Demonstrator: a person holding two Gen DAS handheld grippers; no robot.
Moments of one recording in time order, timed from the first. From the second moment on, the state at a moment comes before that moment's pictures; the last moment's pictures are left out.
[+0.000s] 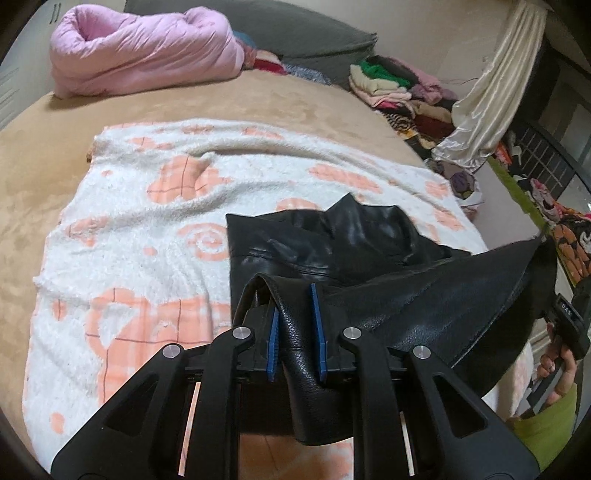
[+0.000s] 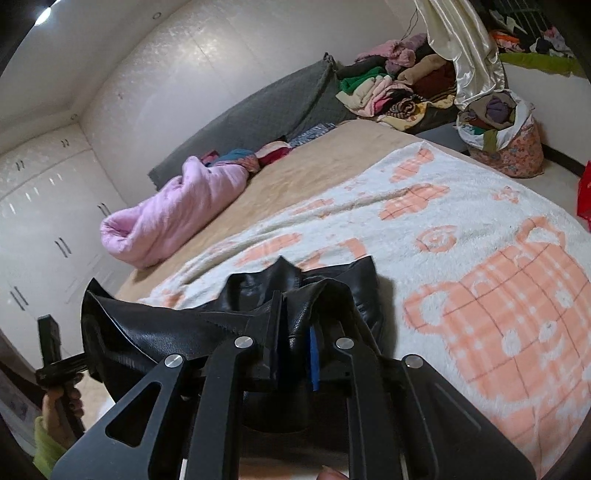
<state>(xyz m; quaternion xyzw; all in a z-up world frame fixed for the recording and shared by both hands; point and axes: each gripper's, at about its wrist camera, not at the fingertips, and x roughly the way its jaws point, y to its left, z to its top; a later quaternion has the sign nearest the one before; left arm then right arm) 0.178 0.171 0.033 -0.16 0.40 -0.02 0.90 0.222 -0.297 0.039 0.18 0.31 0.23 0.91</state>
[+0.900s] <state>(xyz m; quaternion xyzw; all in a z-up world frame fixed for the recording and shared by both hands) 0.190 0.199 0.011 -0.19 0.35 -0.04 0.92 0.262 -0.296 -0.005 0.20 0.30 0.24 0.90</state>
